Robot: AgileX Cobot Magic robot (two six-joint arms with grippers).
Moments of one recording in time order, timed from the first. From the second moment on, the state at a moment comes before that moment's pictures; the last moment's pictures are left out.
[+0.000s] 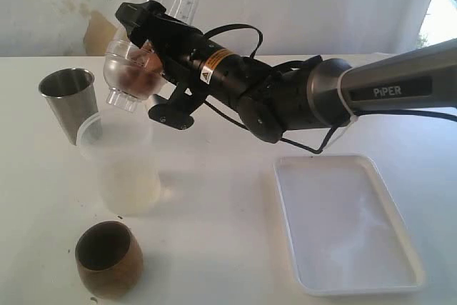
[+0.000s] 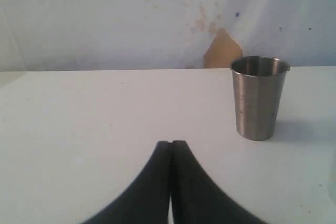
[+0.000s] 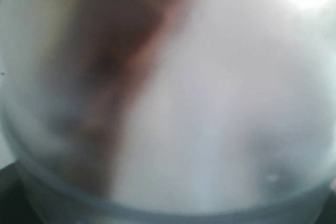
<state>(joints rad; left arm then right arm) 0.13 0.00 -0.01 0.01 0.21 0.06 0.55 2.02 -1.28 -0.19 -0.73 -2.12</state>
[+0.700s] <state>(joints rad) 0.13 0.00 -0.01 0.01 0.21 0.06 0.55 2.02 -1.28 -0.19 -0.73 -2.12</state>
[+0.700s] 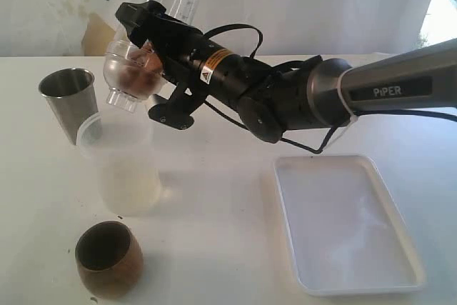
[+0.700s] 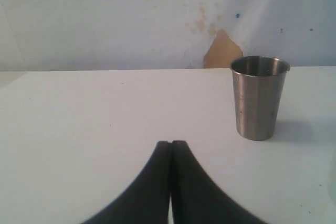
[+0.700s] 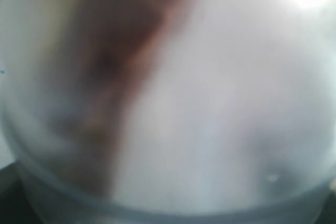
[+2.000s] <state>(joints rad) 0.13 0.00 -0.01 0.01 0.21 0.06 0.55 2.02 -1.28 -0.19 -0.74 -2.12</state>
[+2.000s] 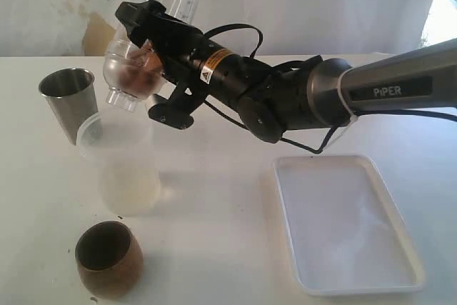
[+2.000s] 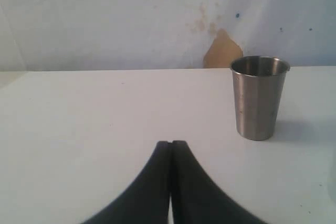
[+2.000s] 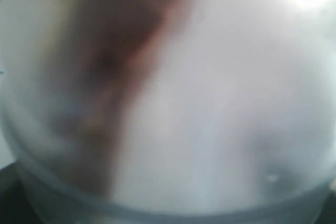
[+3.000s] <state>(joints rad) 0.13 0.00 -0.01 0.01 0.21 0.06 0.58 2.02 -1.26 0.34 -0.72 -1.38</state>
